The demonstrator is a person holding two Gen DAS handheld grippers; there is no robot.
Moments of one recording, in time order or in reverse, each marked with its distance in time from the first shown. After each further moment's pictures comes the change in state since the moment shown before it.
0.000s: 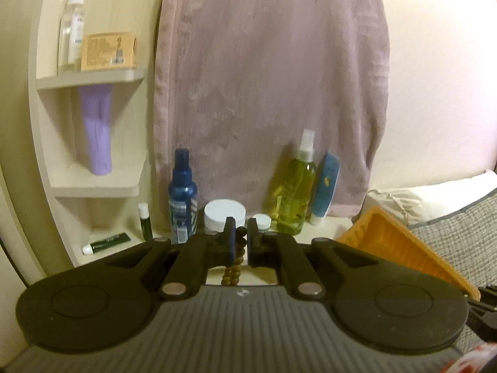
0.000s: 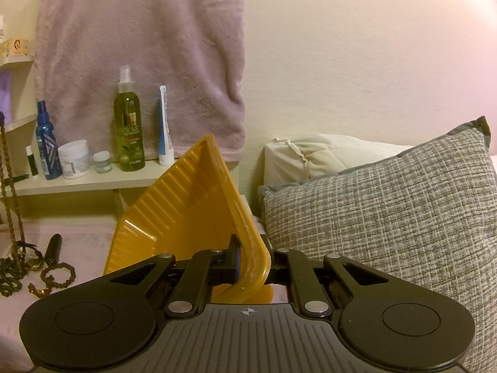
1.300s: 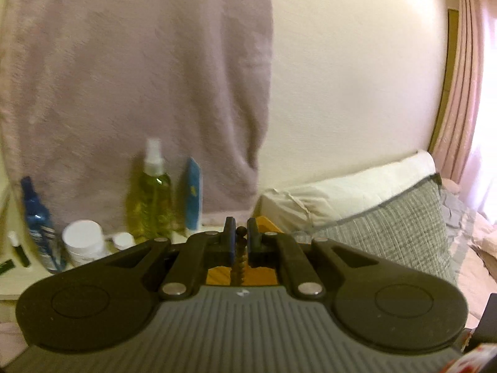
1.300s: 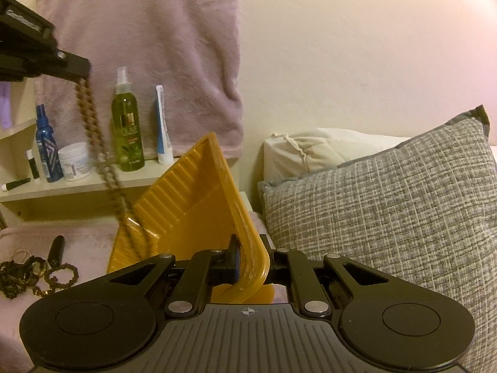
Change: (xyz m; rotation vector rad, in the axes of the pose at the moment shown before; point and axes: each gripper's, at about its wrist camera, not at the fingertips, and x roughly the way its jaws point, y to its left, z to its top) left arm 0.039 -0.126 0.019 0.092 0.054 -0.300; right arm -0.004 -0.001 -0.002 0.033 0.012 0.004
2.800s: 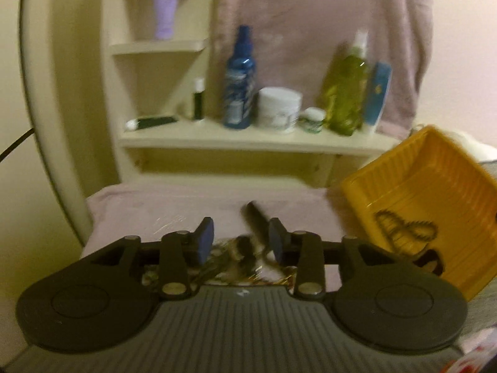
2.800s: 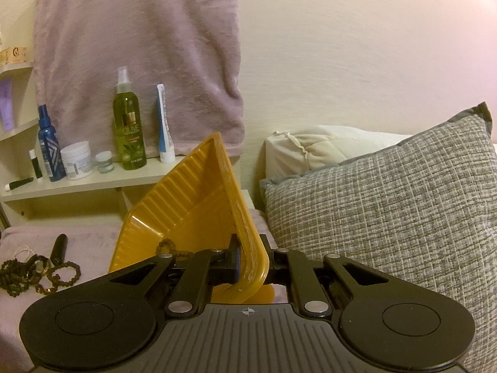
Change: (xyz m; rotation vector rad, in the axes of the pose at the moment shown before) left arm -0.075 0.115 -0.160 -0.205 0.116 0.476; right arm 0.001 0.000 0.001 0.006 0.009 0.005
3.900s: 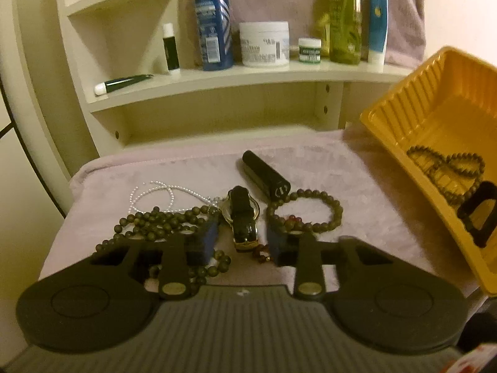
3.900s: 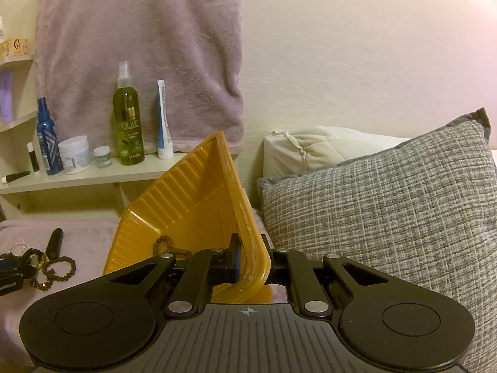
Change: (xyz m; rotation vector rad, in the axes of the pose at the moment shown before) left arm 0.071 -0.030 -0.051 0.147 0.060 0.060; right arm 0.000 0.002 -0.001 -0.024 0.004 -0.015
